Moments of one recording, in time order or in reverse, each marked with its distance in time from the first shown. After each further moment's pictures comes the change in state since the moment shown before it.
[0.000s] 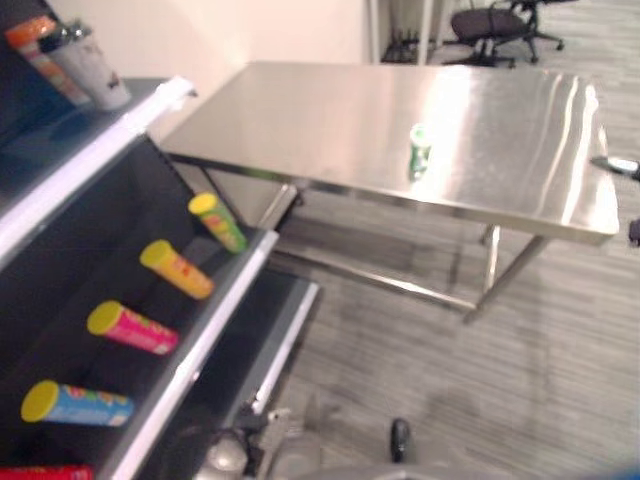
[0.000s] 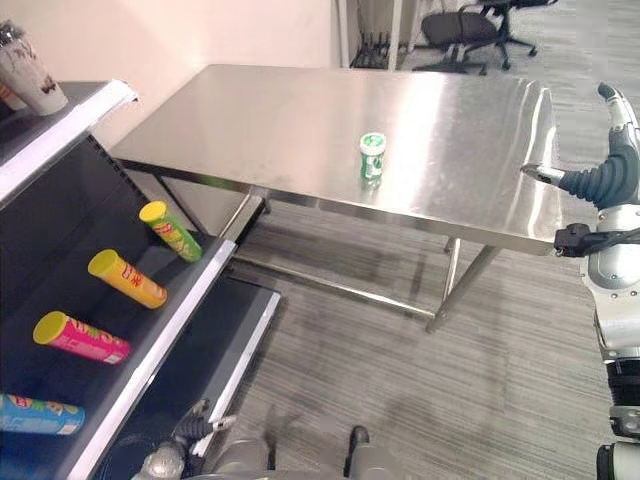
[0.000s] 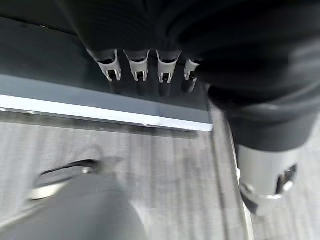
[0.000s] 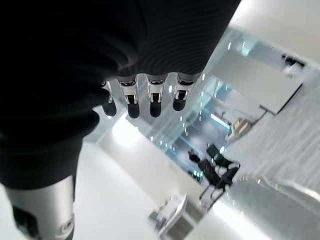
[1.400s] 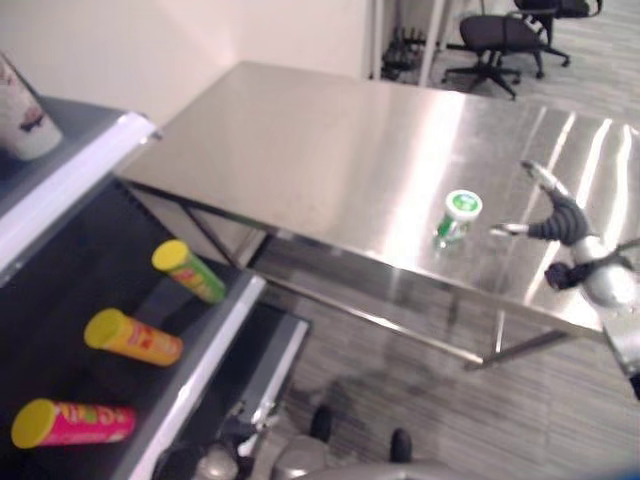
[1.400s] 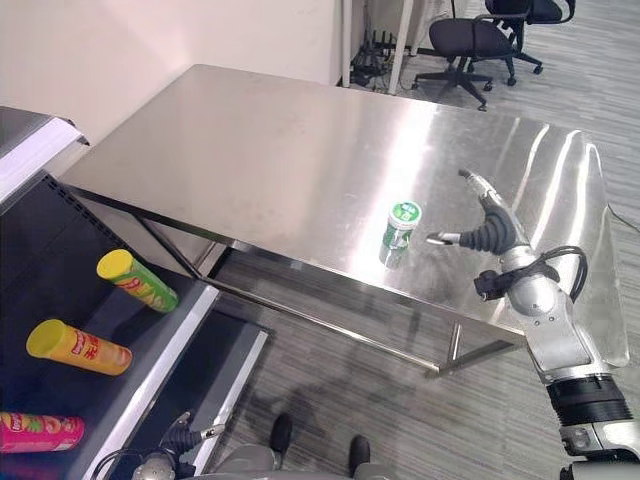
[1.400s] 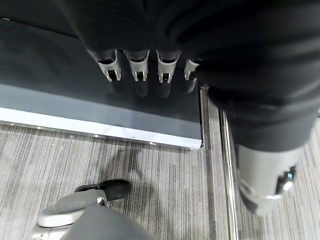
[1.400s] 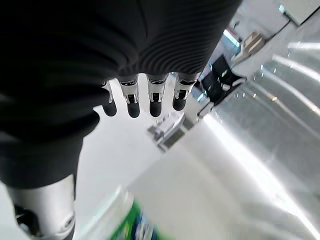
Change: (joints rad) left arm 0.039 0.000 0.091 0.074 0.039 0.005 0.021; right arm 0.087 0.158 0.159 -0.086 -0.029 0.014 0.221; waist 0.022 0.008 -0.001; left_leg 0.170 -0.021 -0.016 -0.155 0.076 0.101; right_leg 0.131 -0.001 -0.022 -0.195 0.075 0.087
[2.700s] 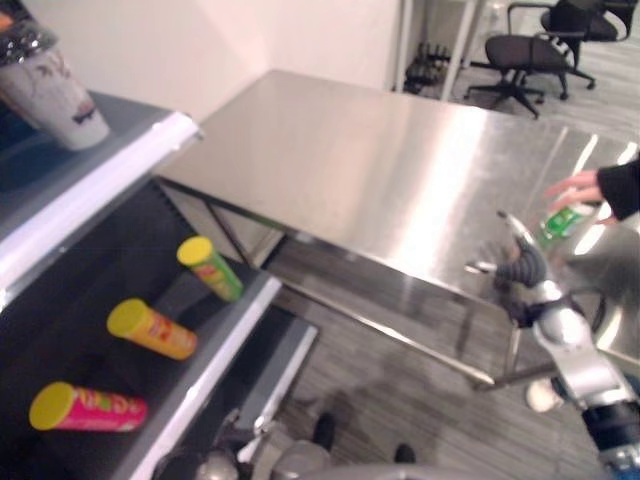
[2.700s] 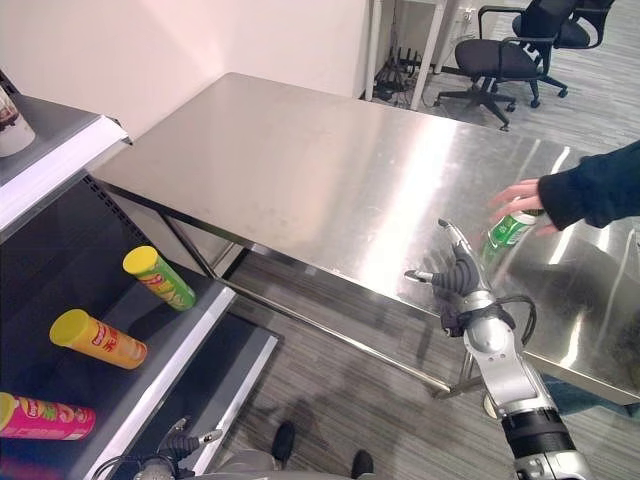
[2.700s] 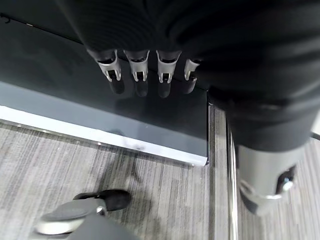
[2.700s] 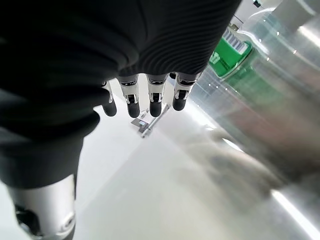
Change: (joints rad) left arm 0.022 -0.010 0.041 -0.009 0.001 0.021 0.038; right arm 0.178 0.215 -0.059 -0.065 -0.094 0.033 -0.093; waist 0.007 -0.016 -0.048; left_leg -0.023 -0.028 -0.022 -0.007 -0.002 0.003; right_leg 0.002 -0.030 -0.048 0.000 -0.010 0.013
